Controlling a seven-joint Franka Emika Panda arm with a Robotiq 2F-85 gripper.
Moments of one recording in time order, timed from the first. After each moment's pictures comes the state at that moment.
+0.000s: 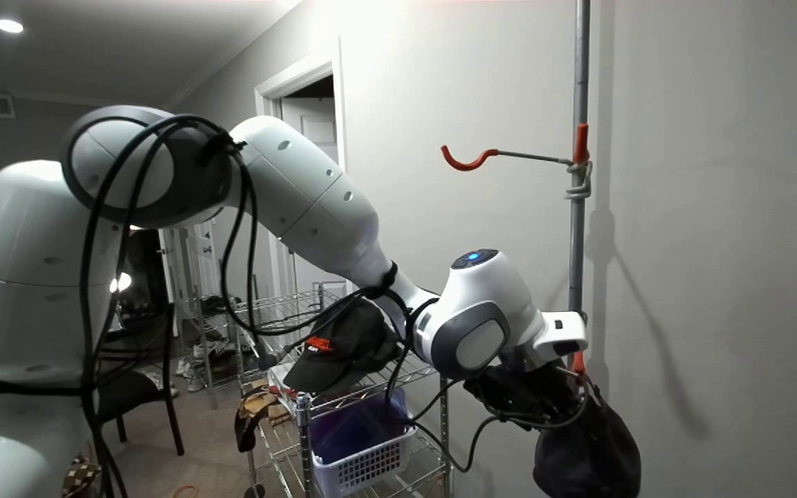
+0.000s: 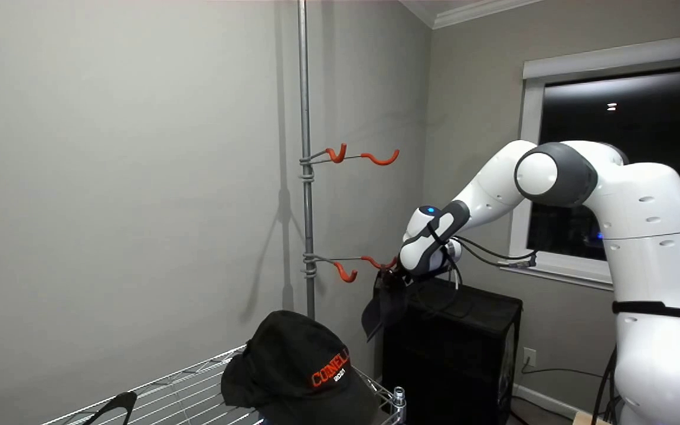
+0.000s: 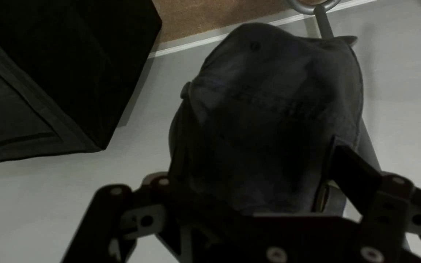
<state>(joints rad) -0.22 0.31 -0.12 -2.08 -0.08 2.92 -0.04</state>
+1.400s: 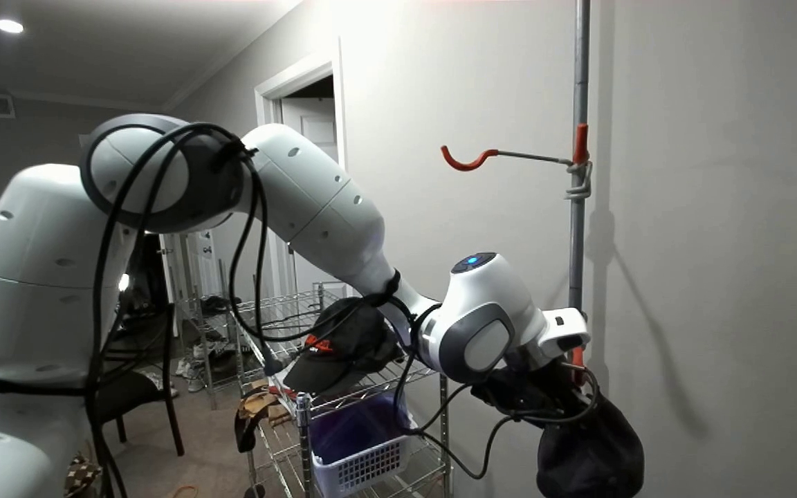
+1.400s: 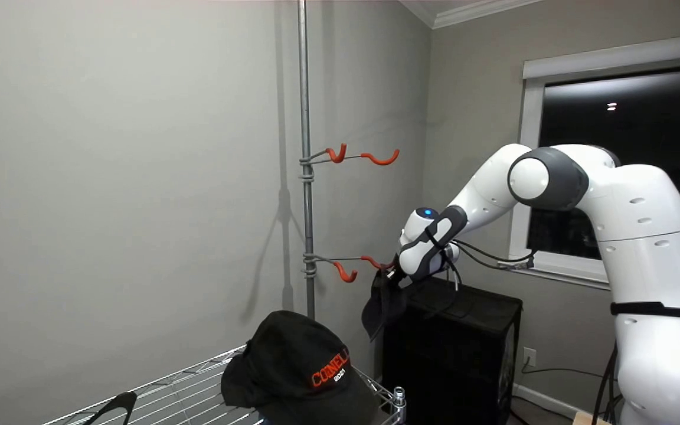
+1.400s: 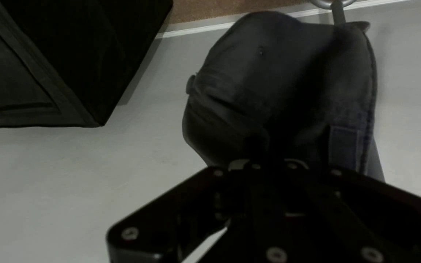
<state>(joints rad) -0.18 0.35 -0.16 -2.06 -0.14 2.97 -0.06</state>
